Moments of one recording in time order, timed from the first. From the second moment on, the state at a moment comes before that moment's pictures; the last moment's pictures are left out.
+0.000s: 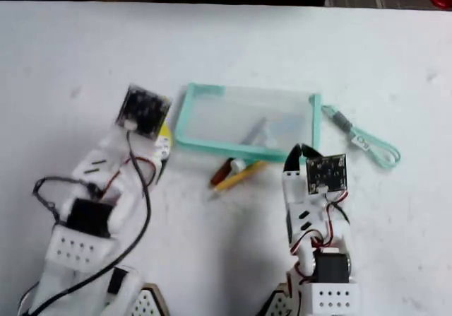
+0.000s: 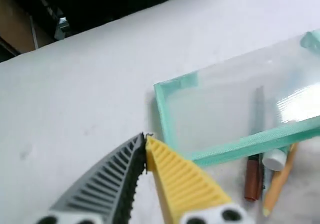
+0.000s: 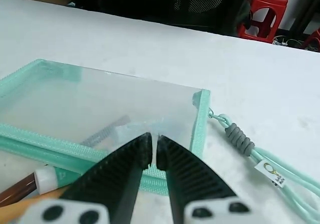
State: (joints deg) left arm 9.1 -60.2 56.8 44.5 -9.0; right arm -4.3 -102.8 96.4 35.1 10.8
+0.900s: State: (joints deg) left arm 6.0 -70.5 72.7 34.2 -7.9; right arm -4.3 -102.8 96.4 35.1 10.8
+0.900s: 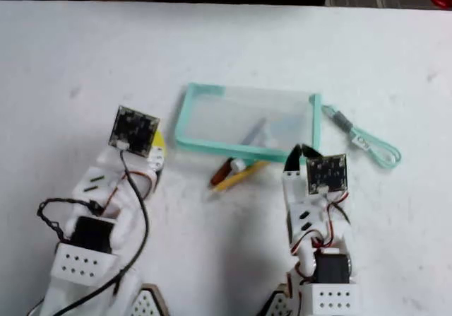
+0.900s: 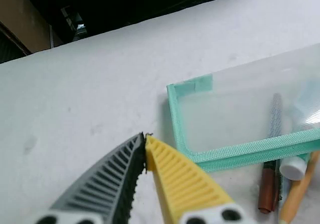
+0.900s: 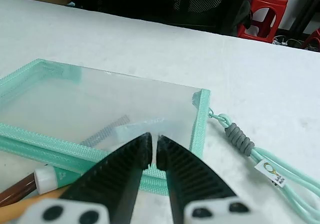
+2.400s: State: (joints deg) left arm 7.6 -71.1 82.1 22.5 -9.1; right arm -4.3 -102.8 95.4 39.2 22.0
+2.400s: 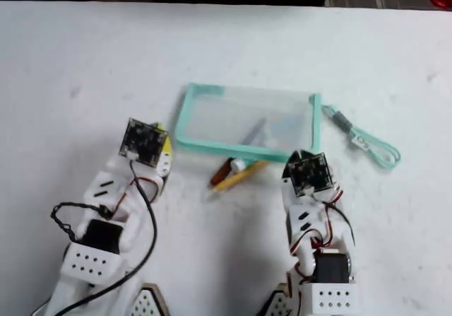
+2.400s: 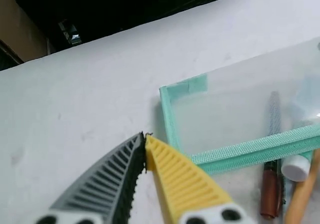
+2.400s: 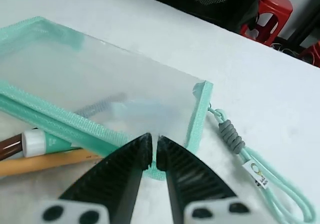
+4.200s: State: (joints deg) left arm 5.5 -32.7 66.2 21.3 -9.1; right arm 6.9 -15.3 11.7 62.7 25.9
